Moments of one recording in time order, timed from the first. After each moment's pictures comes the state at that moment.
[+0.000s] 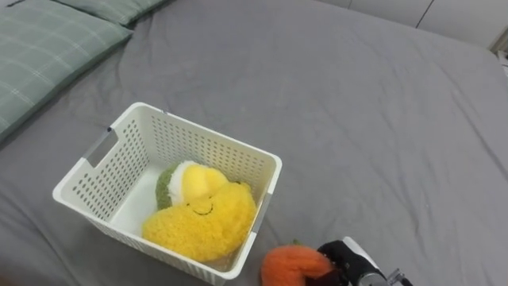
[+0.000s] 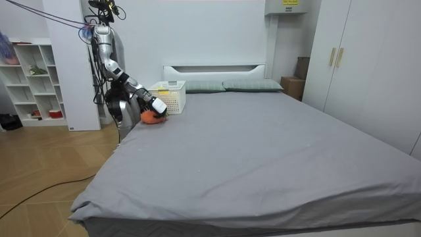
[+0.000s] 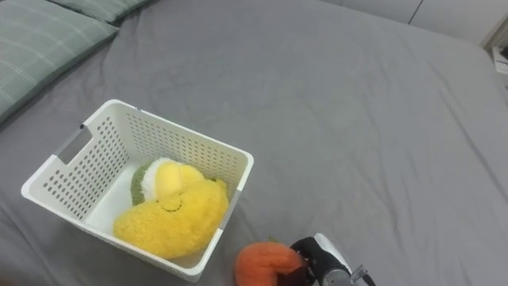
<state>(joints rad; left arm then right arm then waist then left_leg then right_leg) 0.17 0.14 0.11 0.88 0.03 0.08 0.17 0.02 -0.19 0.21 0.73 -0.44 0.08 0.07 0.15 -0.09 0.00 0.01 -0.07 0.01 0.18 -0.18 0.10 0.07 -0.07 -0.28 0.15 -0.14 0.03</state>
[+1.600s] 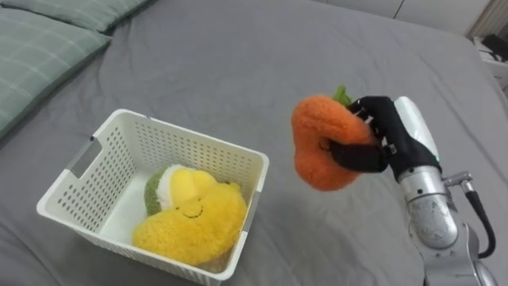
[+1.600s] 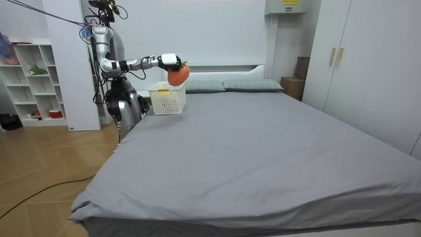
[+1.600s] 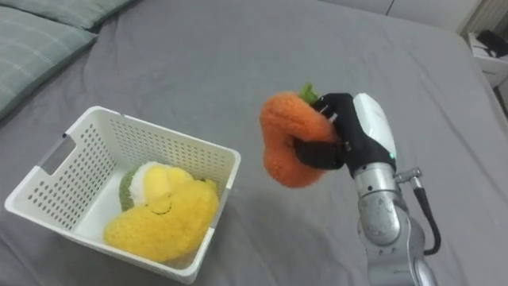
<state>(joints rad) 0.18 0.13 0.18 0.91 0.05 0.06 0.17 0.01 -0.26 0.02 -0.21 -0.52 0.08 0.02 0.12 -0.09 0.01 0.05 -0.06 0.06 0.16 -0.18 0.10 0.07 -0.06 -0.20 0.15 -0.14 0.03</state>
